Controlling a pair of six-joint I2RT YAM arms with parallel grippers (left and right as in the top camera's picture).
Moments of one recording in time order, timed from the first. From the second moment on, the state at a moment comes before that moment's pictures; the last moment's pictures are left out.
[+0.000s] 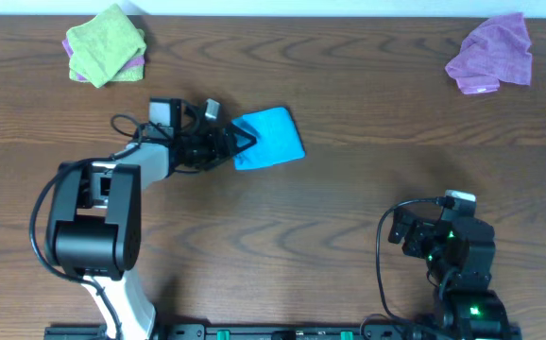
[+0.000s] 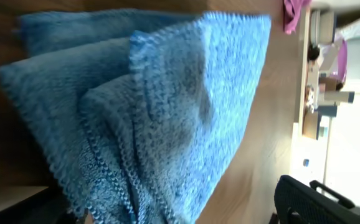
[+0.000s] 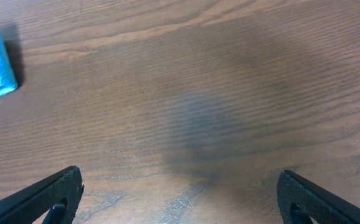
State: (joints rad) left arm -0.11 1.97 0.98 0.00 0.90 -0.47; right arm -0.04 0.53 0.29 -0.47 -0.02 0.24
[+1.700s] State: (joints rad) left arm -0.15 2.03 1.49 -0.63 0.25 -0.06; right arm -0.04 0.53 0.29 -0.47 -0.02 0.24
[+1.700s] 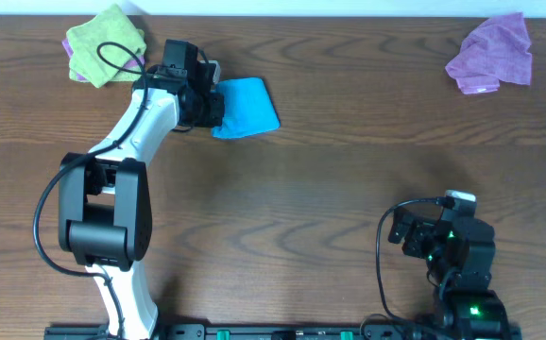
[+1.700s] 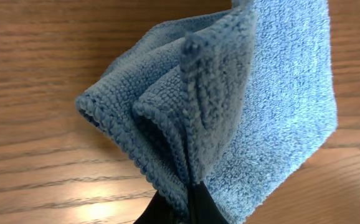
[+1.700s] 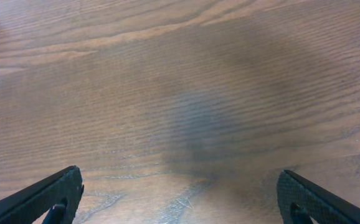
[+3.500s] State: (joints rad) left arm 0.21 2.14 1.93 -0.39 0.24 0.25; right arm -0.04 0.53 0.29 -0.47 -0.01 0.25
